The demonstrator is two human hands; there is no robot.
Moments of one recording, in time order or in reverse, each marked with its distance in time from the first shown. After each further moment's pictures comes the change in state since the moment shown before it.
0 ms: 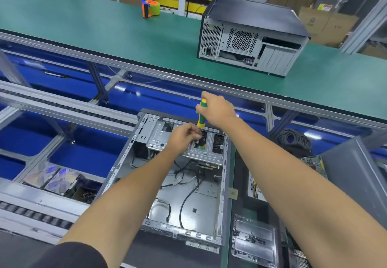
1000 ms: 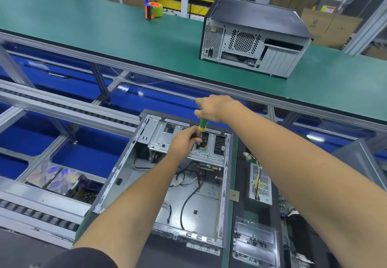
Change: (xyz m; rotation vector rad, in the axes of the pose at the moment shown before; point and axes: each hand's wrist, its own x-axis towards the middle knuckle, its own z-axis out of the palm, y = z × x) left_hand -0.006 -0.010 0.003 0.299 0.011 0.128; right_hand 0.005 -0.026 -0.040 -0.418 -0.413 -0.161
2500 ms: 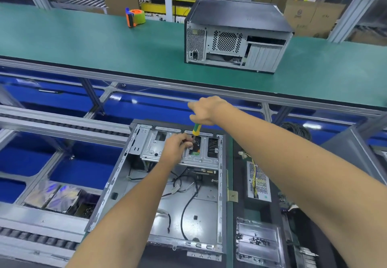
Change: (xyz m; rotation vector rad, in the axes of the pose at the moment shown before) left_hand 0.011 -0.004 0.001 -0.012 0.013 -0.041; right_hand -0.001 0.017 0.002 -0.130 0.014 -0.034
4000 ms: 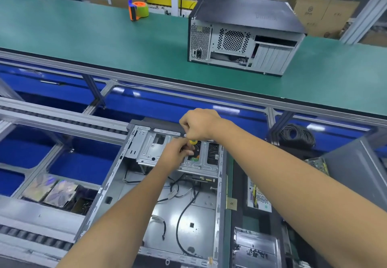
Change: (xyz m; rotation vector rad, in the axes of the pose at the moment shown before) left_hand 0.007 -0.013 0.003 0.073 -0.088 0.046; right_hand 0.007 -0.016 0.014 0.280 0.069 -0.114
